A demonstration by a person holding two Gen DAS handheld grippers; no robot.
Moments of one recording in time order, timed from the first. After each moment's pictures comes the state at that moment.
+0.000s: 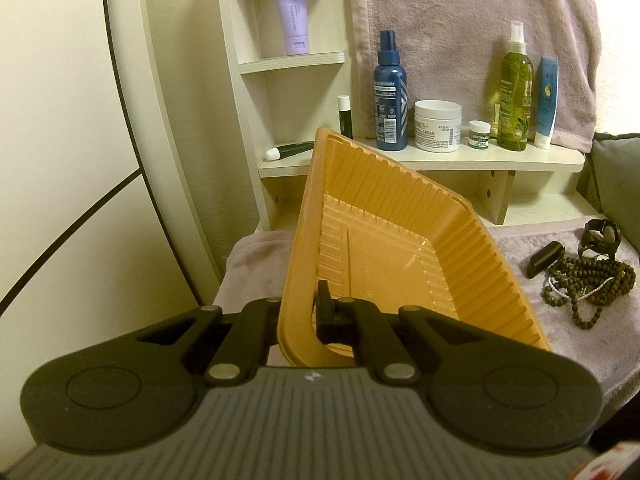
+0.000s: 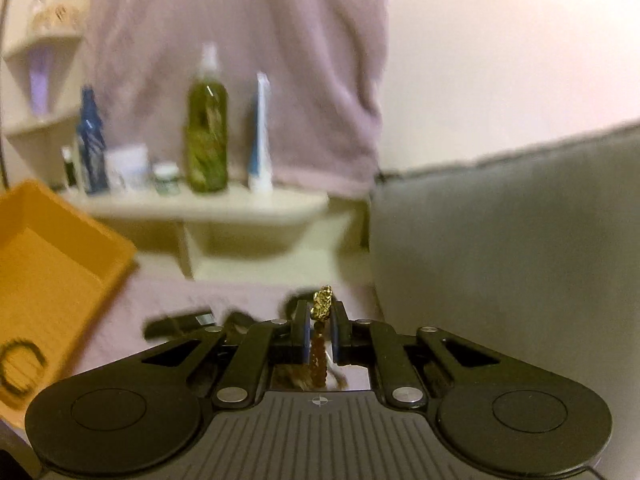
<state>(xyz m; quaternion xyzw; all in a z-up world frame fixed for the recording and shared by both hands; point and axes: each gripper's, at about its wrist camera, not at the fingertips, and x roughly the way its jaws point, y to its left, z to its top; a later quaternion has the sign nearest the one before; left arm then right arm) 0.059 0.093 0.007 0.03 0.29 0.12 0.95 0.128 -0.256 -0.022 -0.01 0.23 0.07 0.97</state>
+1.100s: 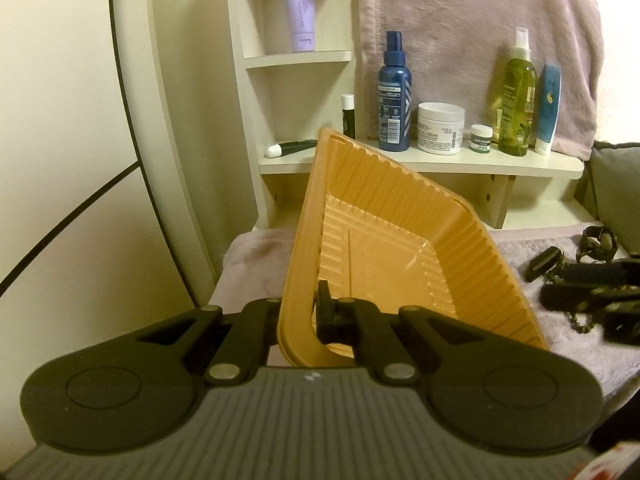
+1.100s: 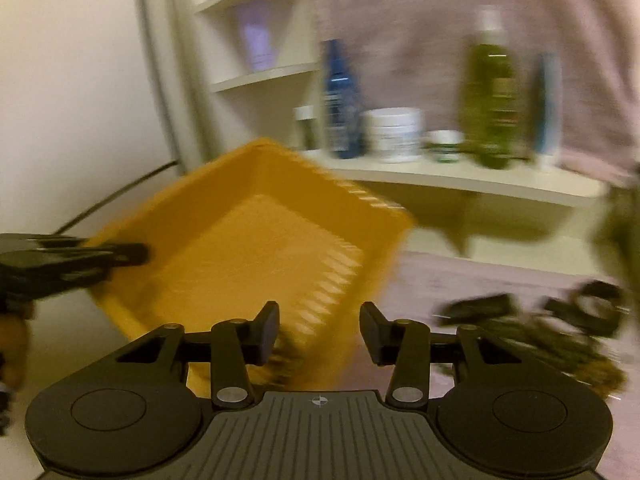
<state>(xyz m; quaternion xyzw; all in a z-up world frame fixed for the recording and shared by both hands) 0.059 0.100 0.004 0.01 0.29 0.12 0.95 0.113 -0.139 -0.035 0.02 0.27 0.32 0.91</state>
